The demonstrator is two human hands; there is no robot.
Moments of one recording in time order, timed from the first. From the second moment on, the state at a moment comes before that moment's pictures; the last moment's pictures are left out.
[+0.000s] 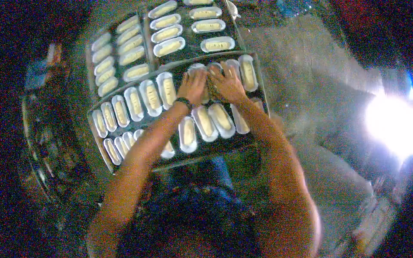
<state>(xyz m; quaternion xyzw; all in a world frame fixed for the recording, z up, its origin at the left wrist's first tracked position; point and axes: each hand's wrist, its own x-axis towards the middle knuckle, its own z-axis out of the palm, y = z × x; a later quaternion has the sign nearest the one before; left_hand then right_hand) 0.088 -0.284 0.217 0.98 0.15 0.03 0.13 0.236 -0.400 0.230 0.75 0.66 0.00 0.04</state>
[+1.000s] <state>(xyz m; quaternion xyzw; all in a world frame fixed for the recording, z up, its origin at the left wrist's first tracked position) -0.038 -0.290 0.259 0.98 0.10 -0.05 0.17 0.181 -0.449 0.292 0.75 0.63 -0.03 -0.21</state>
